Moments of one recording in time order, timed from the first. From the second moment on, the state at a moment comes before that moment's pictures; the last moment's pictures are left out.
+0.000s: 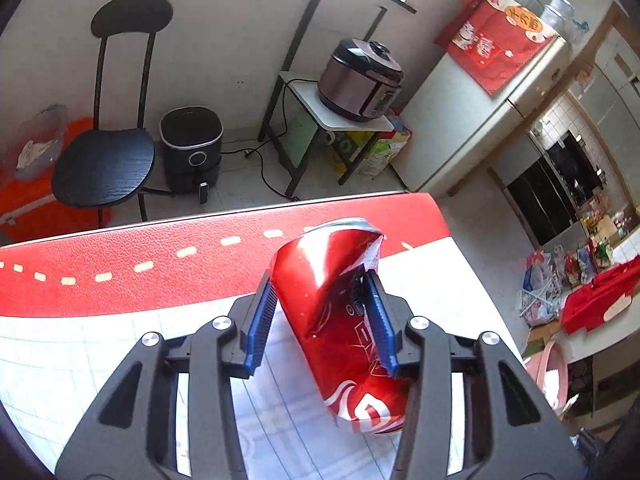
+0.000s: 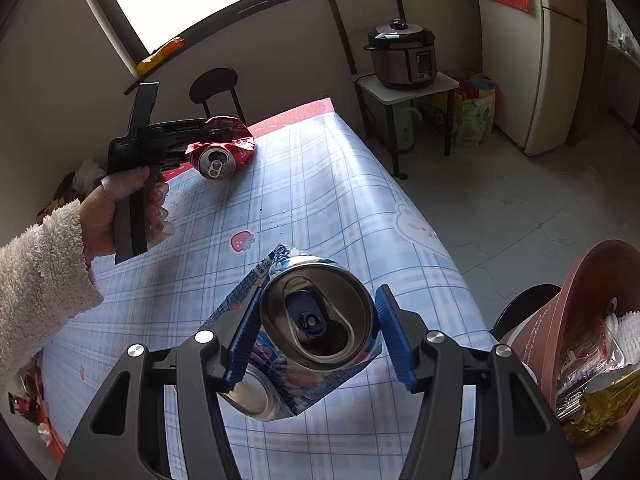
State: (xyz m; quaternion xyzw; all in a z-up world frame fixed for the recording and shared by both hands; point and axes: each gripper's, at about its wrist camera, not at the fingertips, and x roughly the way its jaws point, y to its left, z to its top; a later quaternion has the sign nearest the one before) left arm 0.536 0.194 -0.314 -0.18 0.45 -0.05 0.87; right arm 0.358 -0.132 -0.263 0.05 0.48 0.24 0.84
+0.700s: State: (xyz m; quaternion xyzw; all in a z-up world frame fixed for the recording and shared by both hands) left arm 0.260 0.157 -0.234 -0.18 0.44 -0.03 0.88; right arm 0.289 -0.182 -0.203 0.10 0.43 0.28 0.86
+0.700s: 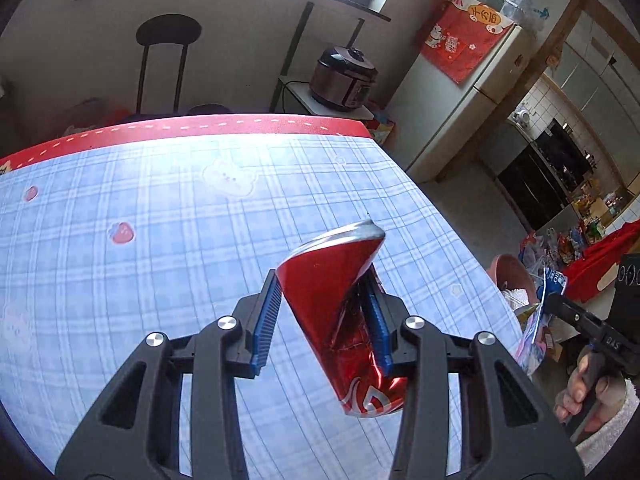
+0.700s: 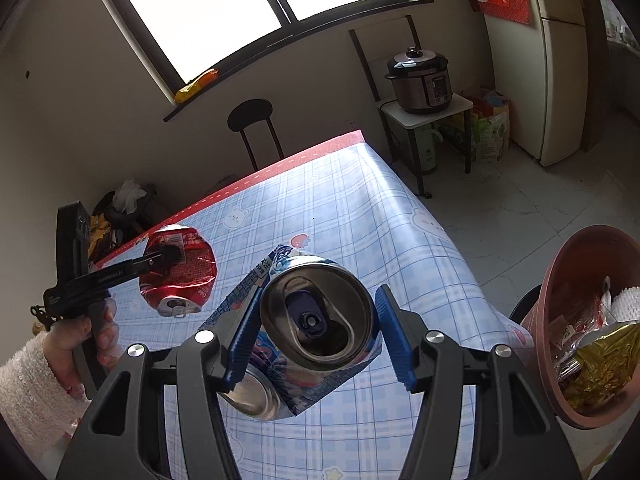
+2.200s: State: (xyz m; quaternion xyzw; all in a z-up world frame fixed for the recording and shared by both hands) left arm 0.081 0.035 -0.084 -0.22 0.30 0.03 0.93; right arm 0.340 -0.440 -0.130 0.13 0.33 0.10 0.93
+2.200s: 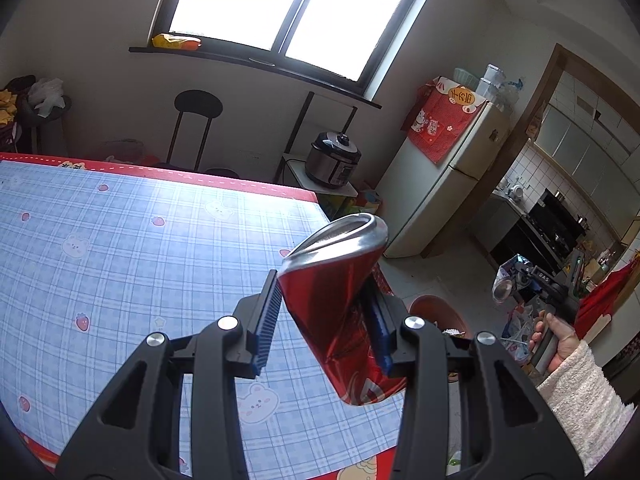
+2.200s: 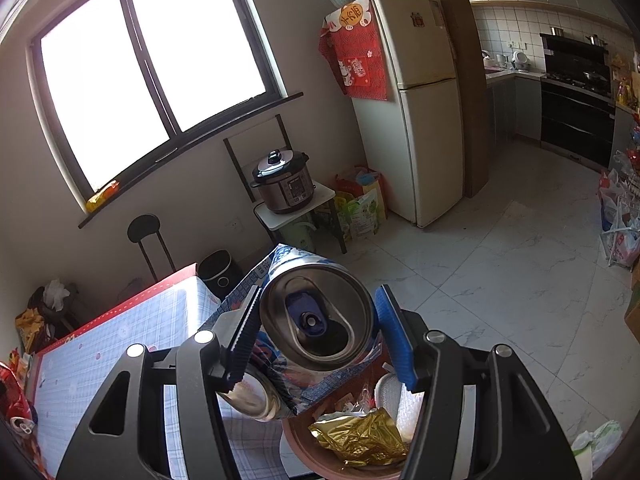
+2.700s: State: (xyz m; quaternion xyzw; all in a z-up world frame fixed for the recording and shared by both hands) left arm 0.108 0.014 -0.060 -0.19 0.29 -0.01 0.94; right arm 0.305 -0.449 -0.102 0.12 0.30 0.06 0.94
